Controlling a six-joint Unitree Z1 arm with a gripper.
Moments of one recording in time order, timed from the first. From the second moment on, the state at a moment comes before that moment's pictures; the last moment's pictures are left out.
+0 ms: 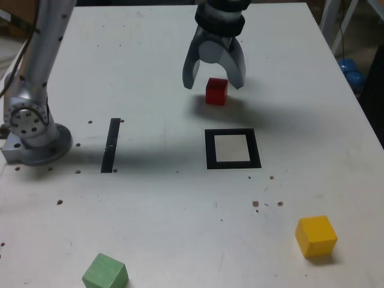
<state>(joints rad) 0.32 2.13 -1.66 1.35 0.11 0.49</state>
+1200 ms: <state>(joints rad) 0.34 2.20 -1.67 1.32 0.10 0.52</state>
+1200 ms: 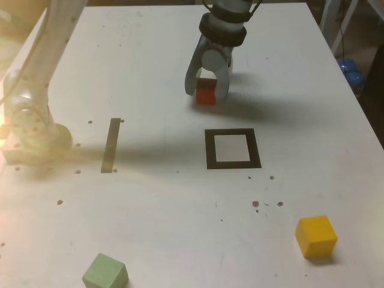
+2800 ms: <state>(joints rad) -0.05 2.14 -1.65 1.31 -0.03 0.01</state>
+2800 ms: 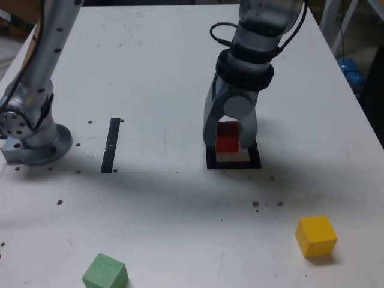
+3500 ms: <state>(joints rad) -0.05 2.12 -1.61 1.25 0.01 0.02</state>
